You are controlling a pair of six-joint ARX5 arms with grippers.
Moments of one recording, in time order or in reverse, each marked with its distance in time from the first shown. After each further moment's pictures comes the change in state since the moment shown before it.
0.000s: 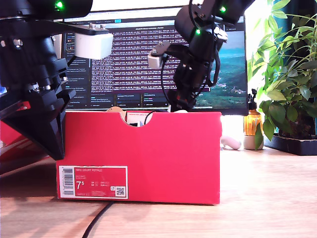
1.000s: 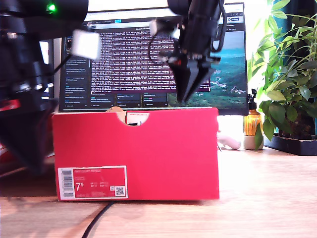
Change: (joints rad) left arm -0.036 -0.009 0.000 -0.176 0.040 -0.314; right arm 0.001 -0.084 0.096 -0.412 -0.105 0.746
